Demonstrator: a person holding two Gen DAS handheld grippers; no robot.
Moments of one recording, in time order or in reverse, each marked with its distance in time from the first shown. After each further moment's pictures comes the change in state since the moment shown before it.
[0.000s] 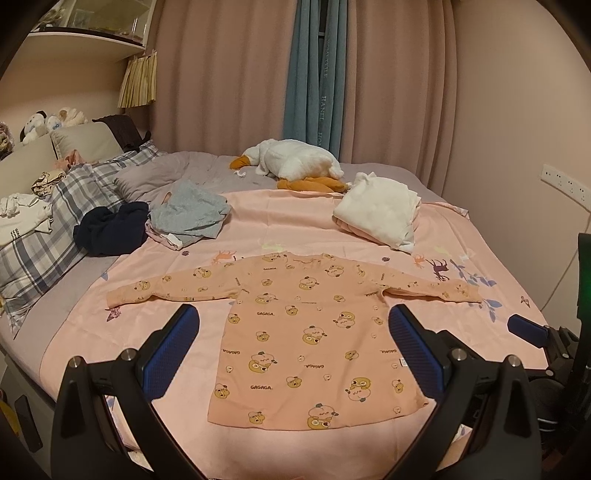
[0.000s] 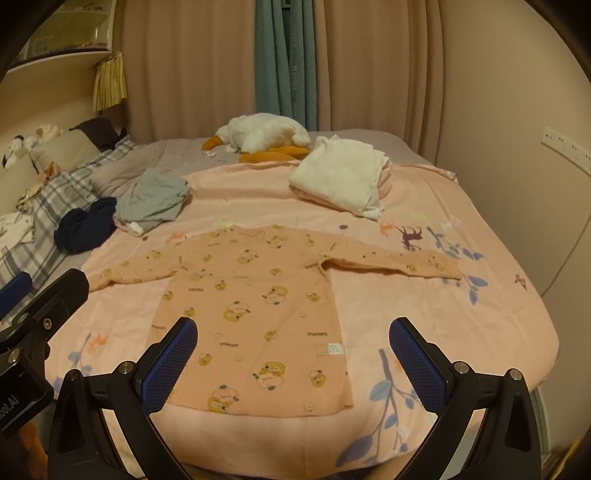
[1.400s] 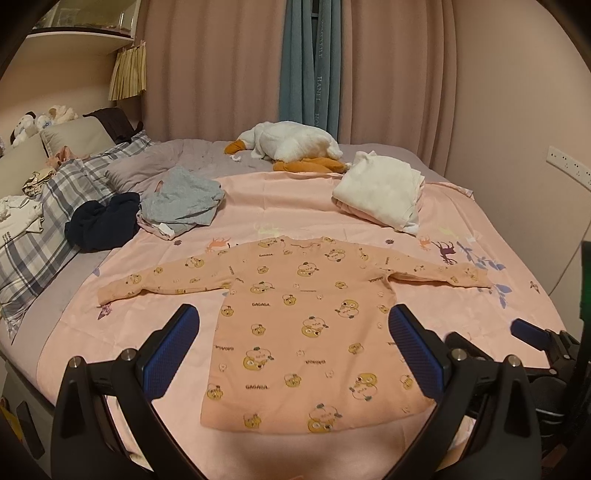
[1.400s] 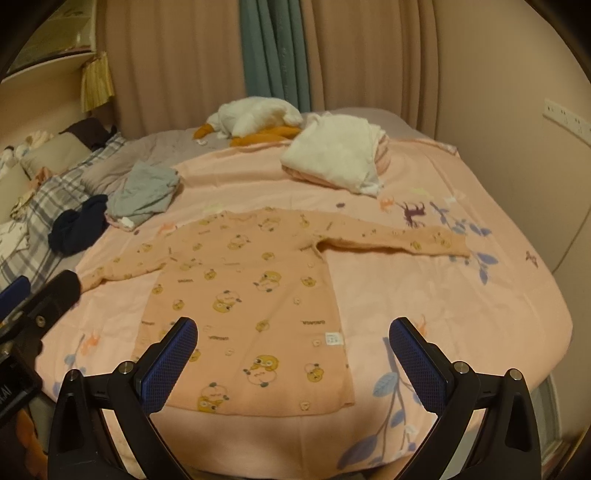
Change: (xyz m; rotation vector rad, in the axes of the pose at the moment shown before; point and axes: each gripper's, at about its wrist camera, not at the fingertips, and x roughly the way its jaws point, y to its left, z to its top) left arm 0.046 -0.008 -0.004 0.033 0.064 0.014; right arm 0.035 -0.018 -0.007 0.064 0.067 0.021
